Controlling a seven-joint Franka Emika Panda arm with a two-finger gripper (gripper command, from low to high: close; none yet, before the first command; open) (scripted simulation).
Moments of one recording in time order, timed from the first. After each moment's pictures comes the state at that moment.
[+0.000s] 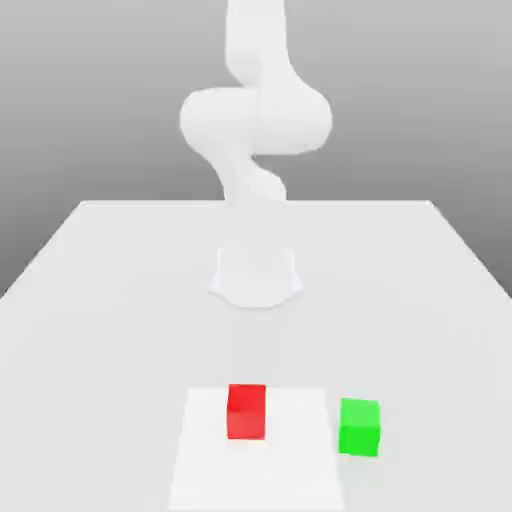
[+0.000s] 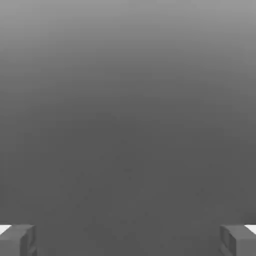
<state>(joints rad) -0.01 -0.72 0.02 -2.35 -0.02 2.35 0.81</state>
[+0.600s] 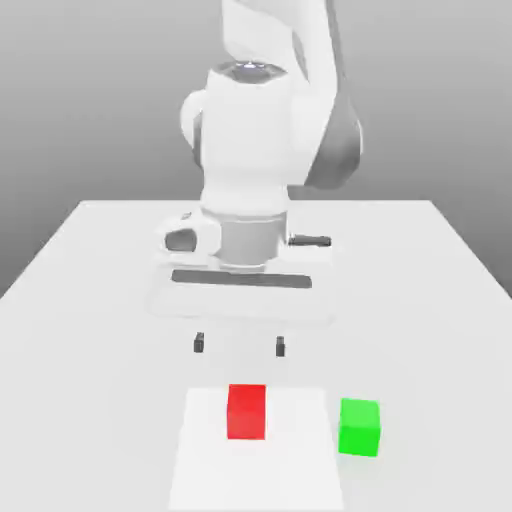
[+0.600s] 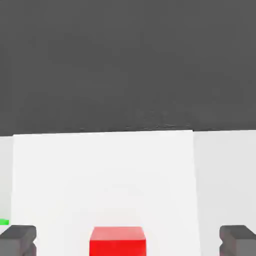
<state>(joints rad) -0.06 -0.05 0.03 -2.79 -0.02 2.77 0.80</state>
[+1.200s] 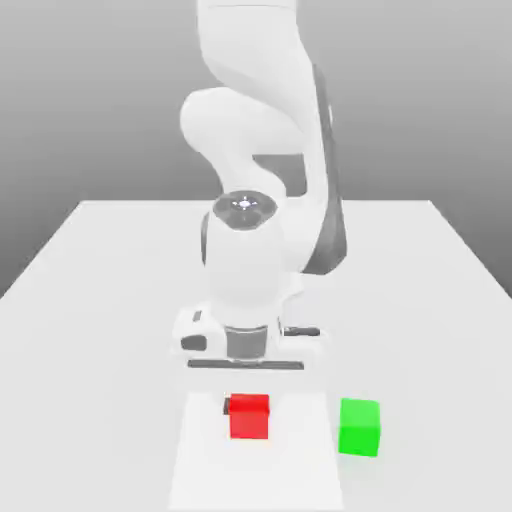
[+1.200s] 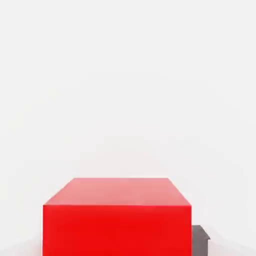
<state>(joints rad) -0.06 0.14 0.03 -2.79 -0.01 2.93 0.79</state>
